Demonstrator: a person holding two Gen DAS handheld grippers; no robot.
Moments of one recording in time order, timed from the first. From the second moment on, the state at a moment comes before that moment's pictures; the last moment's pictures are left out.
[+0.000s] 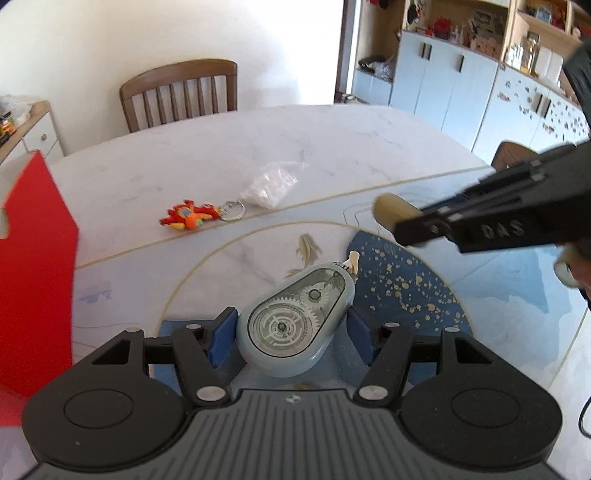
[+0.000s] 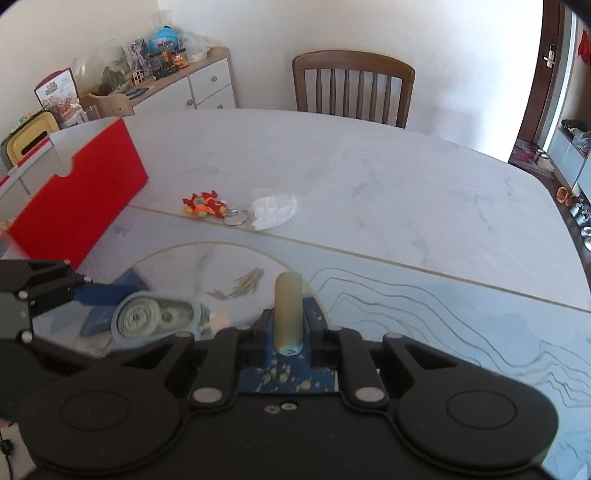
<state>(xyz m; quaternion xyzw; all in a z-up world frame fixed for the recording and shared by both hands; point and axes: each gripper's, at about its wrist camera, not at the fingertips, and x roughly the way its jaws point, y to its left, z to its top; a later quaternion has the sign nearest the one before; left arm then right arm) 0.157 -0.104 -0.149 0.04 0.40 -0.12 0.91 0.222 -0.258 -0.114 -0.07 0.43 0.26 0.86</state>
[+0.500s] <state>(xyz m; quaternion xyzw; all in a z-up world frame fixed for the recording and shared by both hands) 0.128 -0.049 -0.081 -0.02 0.36 -0.07 0.93 0.170 -0.230 -0.052 -0.06 0.38 0.27 0.88</state>
